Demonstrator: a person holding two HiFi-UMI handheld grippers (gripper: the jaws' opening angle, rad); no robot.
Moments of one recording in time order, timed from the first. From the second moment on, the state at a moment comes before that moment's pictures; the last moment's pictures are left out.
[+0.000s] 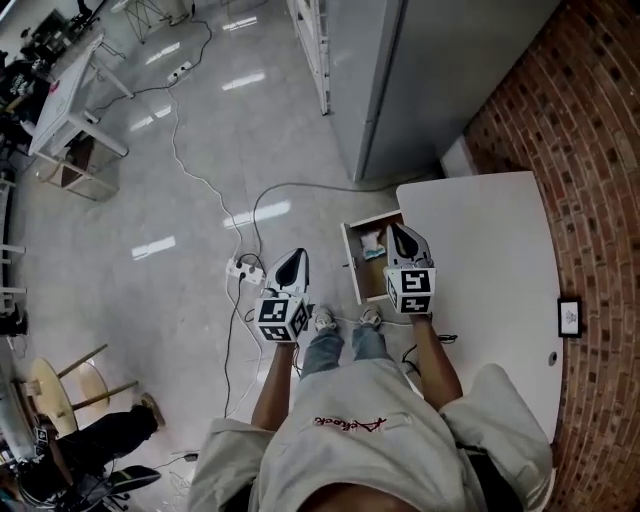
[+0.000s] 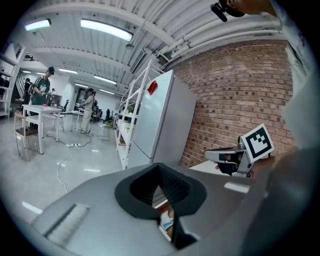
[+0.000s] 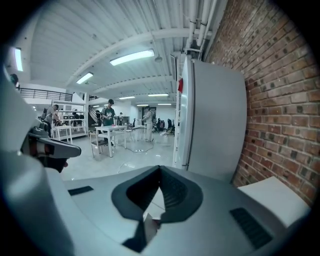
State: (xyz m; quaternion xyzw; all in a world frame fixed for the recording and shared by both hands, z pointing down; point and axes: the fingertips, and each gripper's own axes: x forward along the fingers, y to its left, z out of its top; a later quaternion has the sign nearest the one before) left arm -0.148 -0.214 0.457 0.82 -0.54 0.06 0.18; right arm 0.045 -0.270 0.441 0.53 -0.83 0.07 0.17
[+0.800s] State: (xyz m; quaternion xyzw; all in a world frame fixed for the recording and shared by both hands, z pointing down) left arm -0.180 -0.229 0.348 0.80 -0.59 0.02 0.09; right arm 0.049 -0.253 0.350 0.52 -0.84 0.02 0.12
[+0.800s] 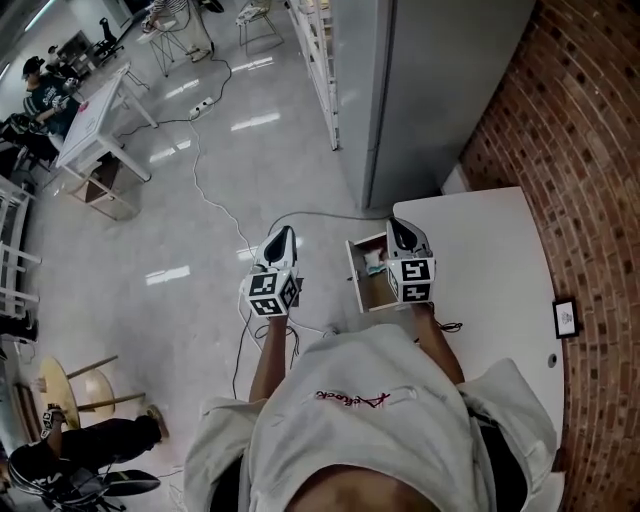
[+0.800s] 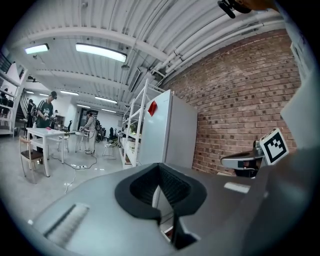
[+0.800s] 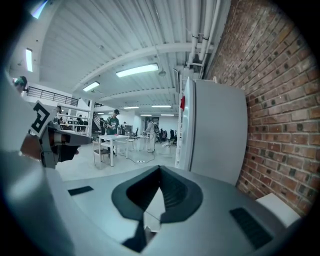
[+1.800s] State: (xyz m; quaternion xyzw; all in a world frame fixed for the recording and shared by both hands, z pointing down) left arm -0.153 -0.253 0.342 0.81 -0.57 0.02 0.08; right arm 0.065 -0.270 0.331 0.54 -0.84 0.00 0.11
